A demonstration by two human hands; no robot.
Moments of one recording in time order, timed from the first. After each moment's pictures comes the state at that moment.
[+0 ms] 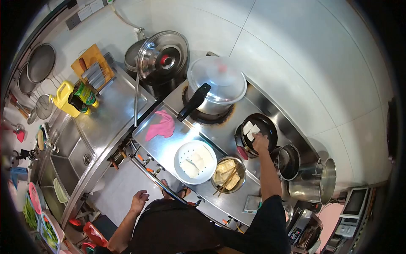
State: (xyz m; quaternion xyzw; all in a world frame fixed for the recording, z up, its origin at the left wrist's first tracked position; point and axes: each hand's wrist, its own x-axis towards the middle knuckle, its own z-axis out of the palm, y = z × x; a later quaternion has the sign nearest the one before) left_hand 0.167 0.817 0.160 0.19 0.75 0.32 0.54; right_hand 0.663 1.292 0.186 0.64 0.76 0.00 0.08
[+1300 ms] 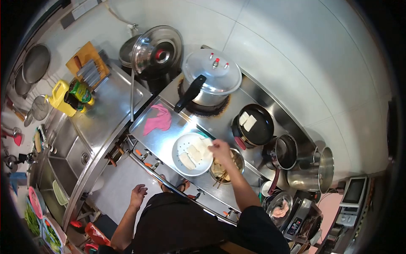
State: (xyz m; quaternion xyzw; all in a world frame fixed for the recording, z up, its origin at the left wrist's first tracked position) left_hand 0.160 0.814 0.150 0.18 0.75 0.34 0.53; right_hand 0.500 1.143 0.189 0.56 0.58 -0.53 -0.27
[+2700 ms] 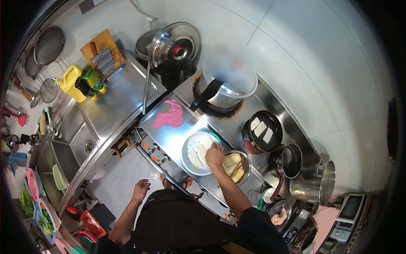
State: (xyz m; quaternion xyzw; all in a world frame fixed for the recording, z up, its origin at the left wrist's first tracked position) left_hand 0.153 0.802 0.138 0.17 0.76 0.33 0.53; right_hand 0.434 1.112 0.145 0.61 0.78 -0.11 -0.07
